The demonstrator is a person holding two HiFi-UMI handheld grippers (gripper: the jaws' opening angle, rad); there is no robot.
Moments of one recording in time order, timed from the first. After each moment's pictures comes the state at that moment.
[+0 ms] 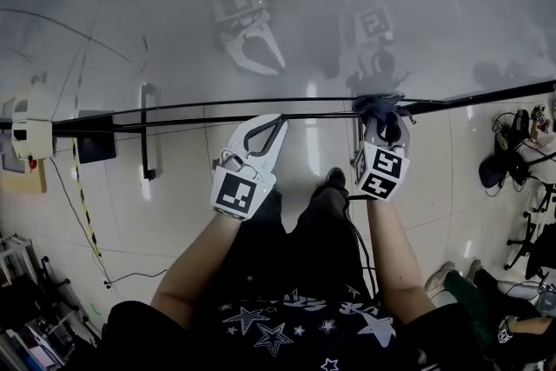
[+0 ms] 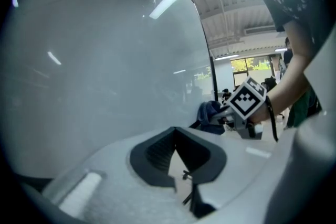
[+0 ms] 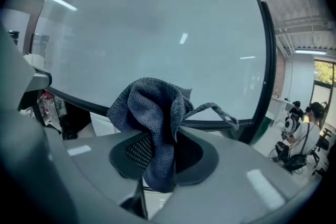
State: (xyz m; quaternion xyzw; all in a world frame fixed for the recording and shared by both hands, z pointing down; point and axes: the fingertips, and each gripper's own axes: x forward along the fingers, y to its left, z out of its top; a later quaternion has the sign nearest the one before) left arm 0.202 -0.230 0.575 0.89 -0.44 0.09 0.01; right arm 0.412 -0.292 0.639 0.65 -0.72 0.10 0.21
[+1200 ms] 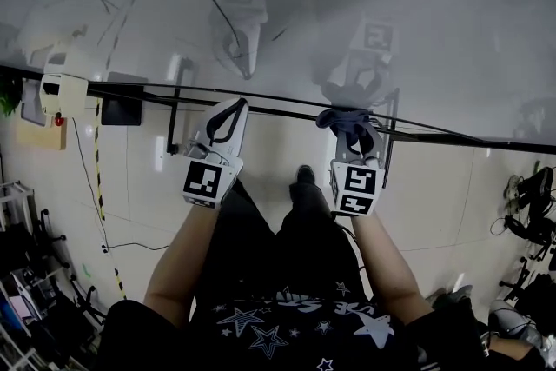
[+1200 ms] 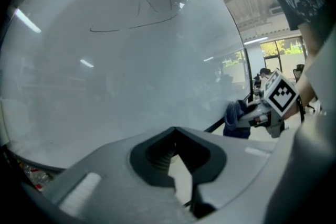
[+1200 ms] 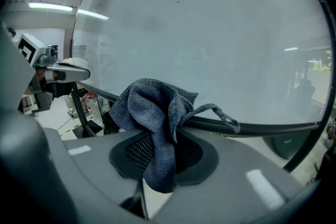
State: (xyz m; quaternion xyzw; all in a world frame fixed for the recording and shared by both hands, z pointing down) left arm 0.049 -0.222 0.555 0.80 -0.58 0.14 0.03; right arm 0.247 -0.262 0.636 0.49 -0.84 0.10 0.22
